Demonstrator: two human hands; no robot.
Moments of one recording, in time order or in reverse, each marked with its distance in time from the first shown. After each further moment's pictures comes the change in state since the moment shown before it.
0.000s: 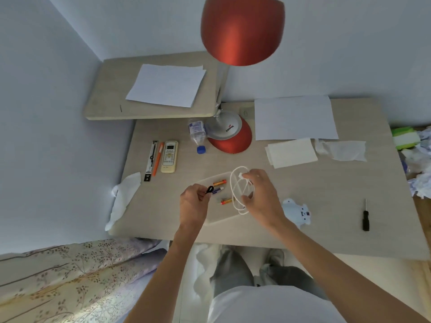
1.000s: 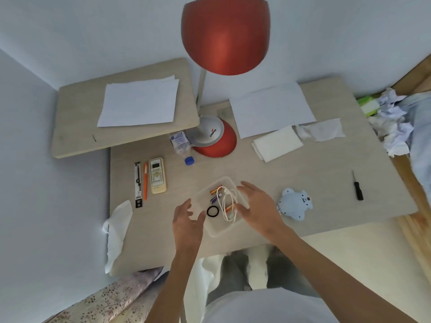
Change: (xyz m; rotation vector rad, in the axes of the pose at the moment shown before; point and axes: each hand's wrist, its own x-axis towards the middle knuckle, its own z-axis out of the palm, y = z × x) left_hand 0.007 -0.040 -0.020 0.060 -0.090 -0.020; right_hand -0.015 -0.008 0.035 -0.177 -0.030 0.193
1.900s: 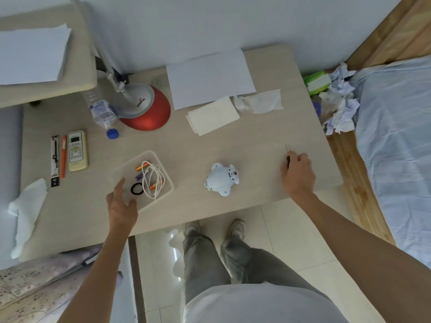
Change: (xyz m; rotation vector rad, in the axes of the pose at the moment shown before) left_hand -0.007 -0.037 0.064 0.129 0.026 -0.070; right_hand -0.031 0.312 -0.113 -0.417 0.309 0.462
